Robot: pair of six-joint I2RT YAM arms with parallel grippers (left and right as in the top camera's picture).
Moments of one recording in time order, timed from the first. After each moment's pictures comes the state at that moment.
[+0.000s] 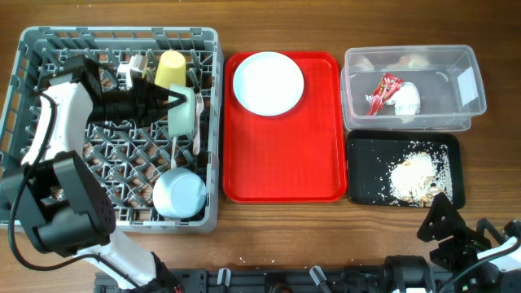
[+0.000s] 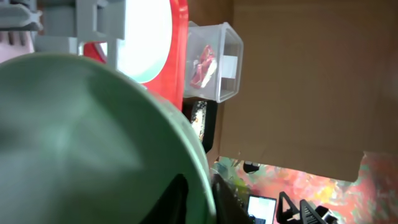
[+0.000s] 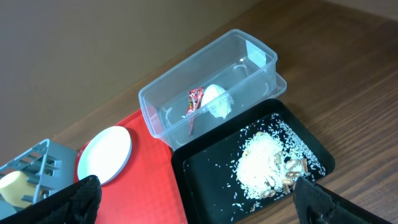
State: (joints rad) left arm 0.28 1.87 1.40 -1.16 1.20 0.10; right arm -0.01 0.27 1.08 -1.25 0.18 0.52
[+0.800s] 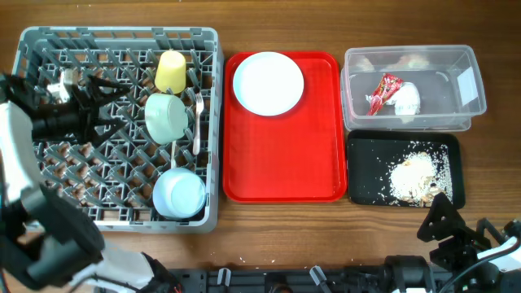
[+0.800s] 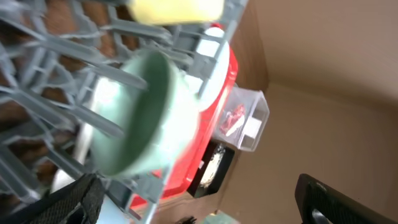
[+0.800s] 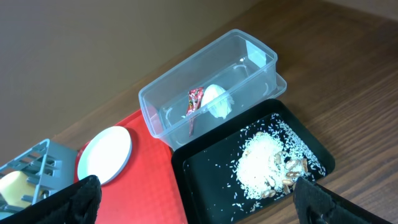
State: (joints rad) left arm 0.56 1.76 1.47 -1.30 0.99 -0.08; right arm -0.01 0.27 1.08 -1.25 0.18 0.52
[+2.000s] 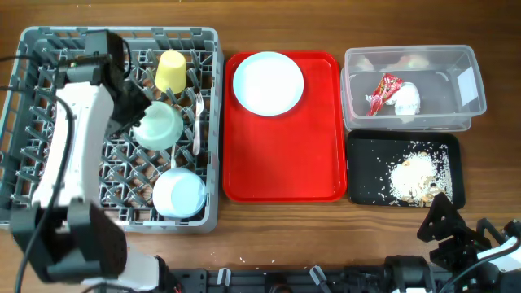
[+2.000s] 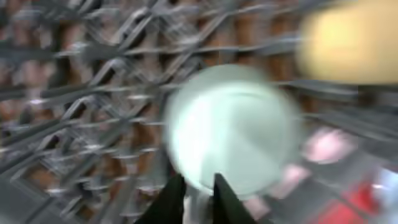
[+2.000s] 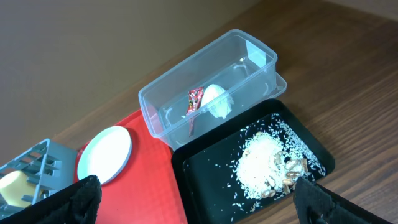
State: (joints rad) left arm 0.07 1.67 1.48 -1.17 -0.12 -0.65; right arm -0.01 0.27 1.08 -1.25 0.18 0.52
